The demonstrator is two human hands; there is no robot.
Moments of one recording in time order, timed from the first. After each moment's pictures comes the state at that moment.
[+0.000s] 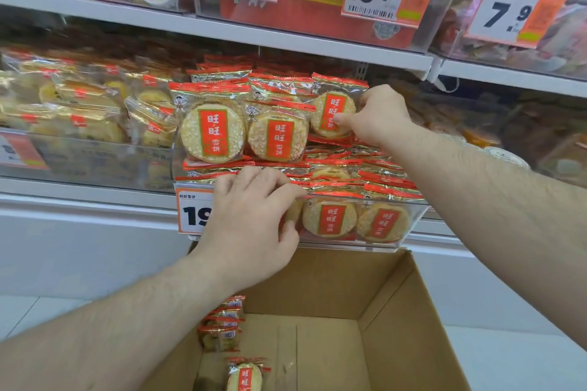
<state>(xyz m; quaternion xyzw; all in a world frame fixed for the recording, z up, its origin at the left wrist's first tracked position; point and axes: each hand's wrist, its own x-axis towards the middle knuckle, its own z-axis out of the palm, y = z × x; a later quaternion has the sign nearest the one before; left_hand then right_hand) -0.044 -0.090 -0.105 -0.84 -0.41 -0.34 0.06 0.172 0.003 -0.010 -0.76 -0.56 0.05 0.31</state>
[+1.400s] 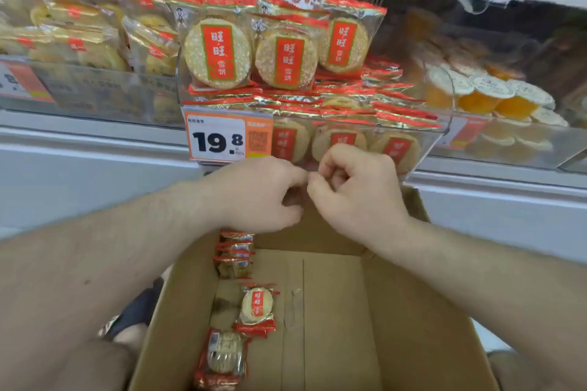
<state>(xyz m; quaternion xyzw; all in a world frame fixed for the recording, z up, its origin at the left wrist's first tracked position) -0.056 -0.101 -0.112 -0.93 -0.32 -0.09 -0.15 0.106 -0.152 -0.121 -0.57 -0.70 0.00 0.44</state>
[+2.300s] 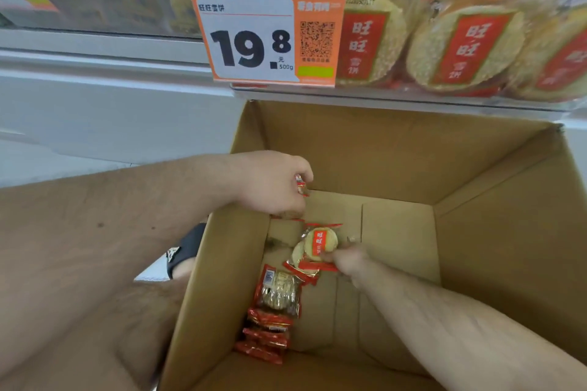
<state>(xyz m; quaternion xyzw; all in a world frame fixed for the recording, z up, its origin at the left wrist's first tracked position) -0.087 -0.078 -0.198 -0.77 -0.50 0.20 -0.34 0.069 -0.154 -0.452 -0.74 -0.27 0.60 0.11</state>
